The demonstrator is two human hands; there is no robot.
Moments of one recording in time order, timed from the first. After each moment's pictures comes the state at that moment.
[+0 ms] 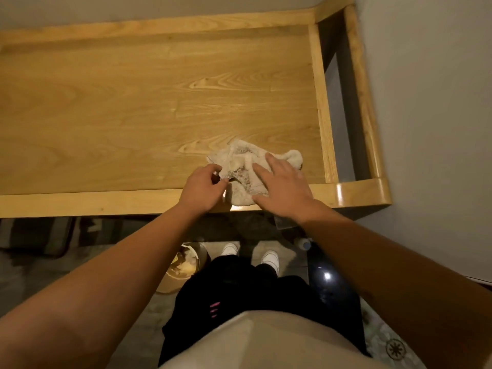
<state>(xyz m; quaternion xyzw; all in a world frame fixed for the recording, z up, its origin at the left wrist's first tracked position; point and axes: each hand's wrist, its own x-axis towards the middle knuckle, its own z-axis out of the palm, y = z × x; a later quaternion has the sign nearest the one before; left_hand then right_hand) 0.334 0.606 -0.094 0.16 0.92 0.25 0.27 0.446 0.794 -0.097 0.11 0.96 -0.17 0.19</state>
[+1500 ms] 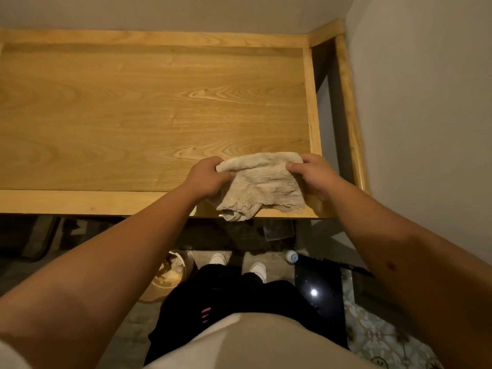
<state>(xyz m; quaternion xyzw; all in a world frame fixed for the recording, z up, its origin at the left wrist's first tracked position) 0.322 0.641 -0.058 0.13 0.87 0.34 0.34 0.445 0.876 -0.063 0.39 0.68 -0.61 0.11</state>
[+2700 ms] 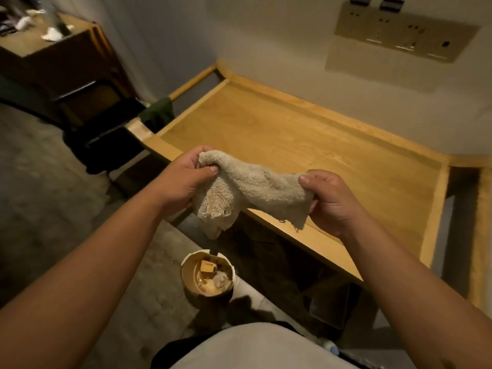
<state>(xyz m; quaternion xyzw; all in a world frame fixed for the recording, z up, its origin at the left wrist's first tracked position) 0.399 0.354 0.137 0.01 0.73 0.68 0.12 0.401 0.630 0.107 0.00 0.58 -0.80 0.16</state>
